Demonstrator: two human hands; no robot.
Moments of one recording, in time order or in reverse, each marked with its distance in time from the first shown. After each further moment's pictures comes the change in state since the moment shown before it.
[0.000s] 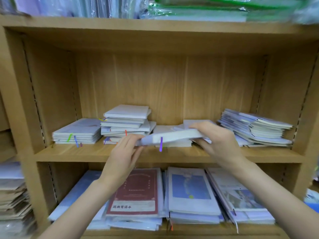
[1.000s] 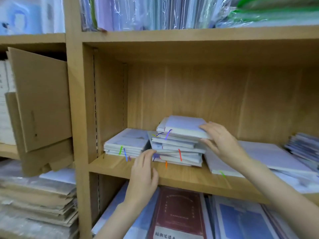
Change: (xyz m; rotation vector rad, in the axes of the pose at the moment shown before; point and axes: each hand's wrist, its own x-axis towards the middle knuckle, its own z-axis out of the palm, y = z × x) left_hand -0.036 -0.100 -0.030 0.076 0.003 -0.399; right_hand 0.102 -0.002 0.148 -0.059 -0.281 0.064
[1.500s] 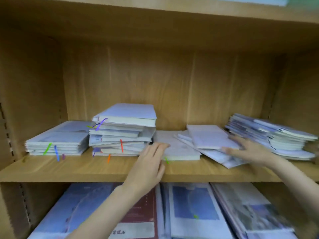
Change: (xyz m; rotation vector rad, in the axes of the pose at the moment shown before) left_hand 0.026 0.093 0.104 -0.048 -0.329 0.324; right_hand -0.124 0.146 -0.086 0.055 -0.535 0.846
